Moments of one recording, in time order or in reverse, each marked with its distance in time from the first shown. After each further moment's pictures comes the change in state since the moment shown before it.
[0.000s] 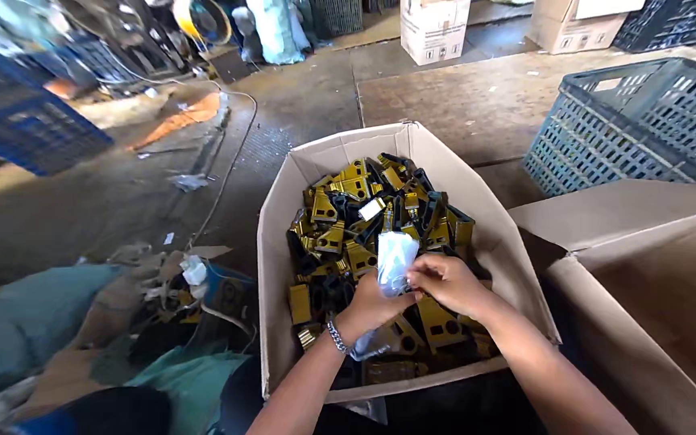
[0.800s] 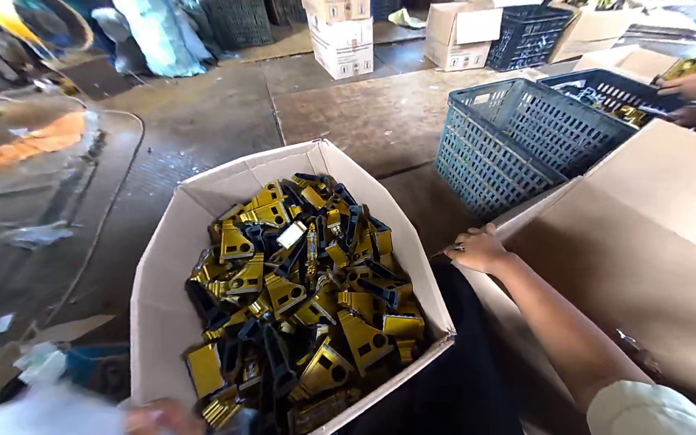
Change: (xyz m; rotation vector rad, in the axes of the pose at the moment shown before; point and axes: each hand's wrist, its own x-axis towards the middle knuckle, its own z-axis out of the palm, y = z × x) left_hand -0.104 0.012 -0.048 -0.273 0.598 0.255; right_hand -0.034 0.068 -0.201 -0.961 -0.011 0.772
